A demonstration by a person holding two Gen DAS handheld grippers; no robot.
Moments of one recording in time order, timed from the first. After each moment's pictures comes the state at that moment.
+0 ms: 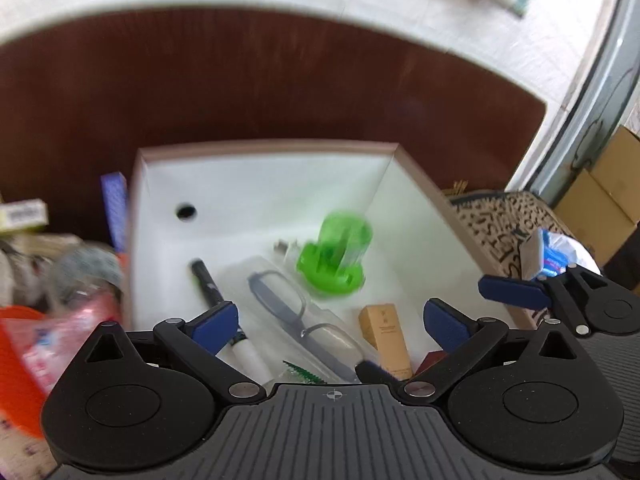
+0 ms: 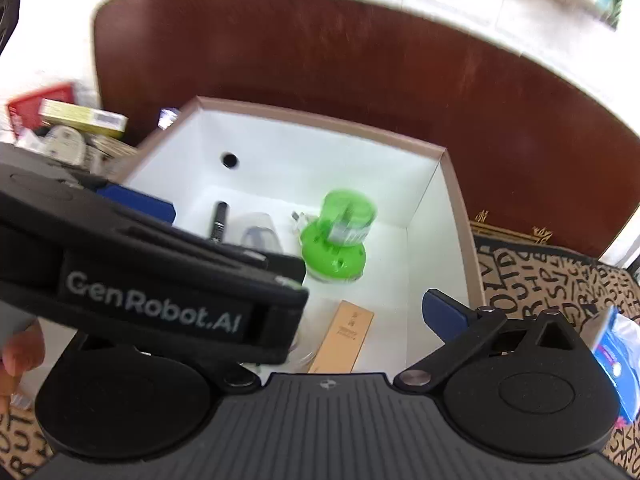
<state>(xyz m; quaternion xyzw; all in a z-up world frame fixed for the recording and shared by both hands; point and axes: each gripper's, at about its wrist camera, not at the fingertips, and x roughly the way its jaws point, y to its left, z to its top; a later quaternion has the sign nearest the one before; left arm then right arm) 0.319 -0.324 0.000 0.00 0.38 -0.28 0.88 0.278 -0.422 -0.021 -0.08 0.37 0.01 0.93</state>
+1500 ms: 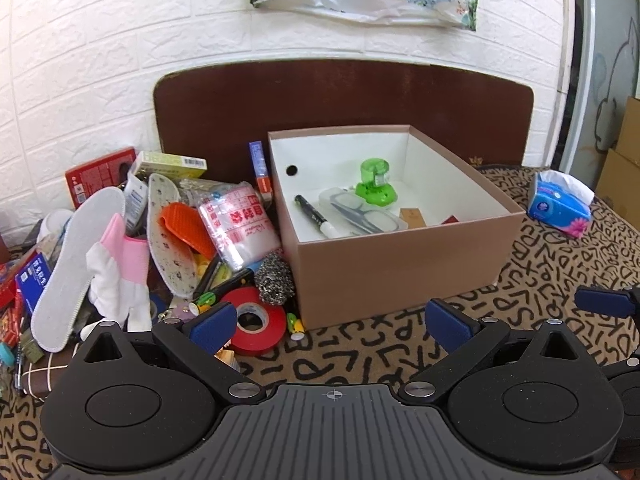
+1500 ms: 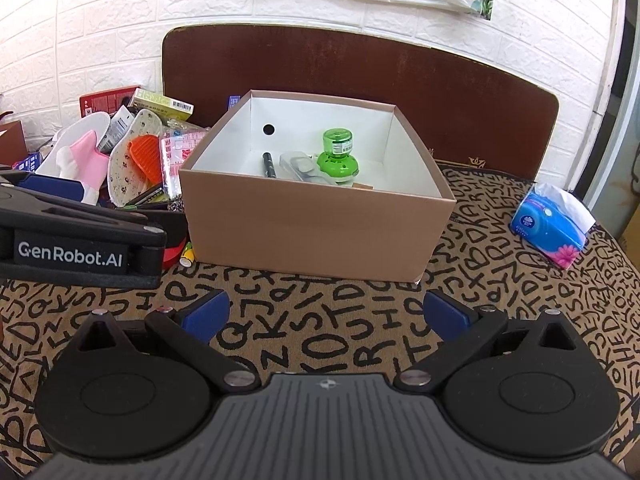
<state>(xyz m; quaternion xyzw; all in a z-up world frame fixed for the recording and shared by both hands) 0.077 -0.229 0.003 0.06 0.30 -0.17 0.94 0.037 -0.372 -0.027 -0.03 0.32 -0.04 0.95</state>
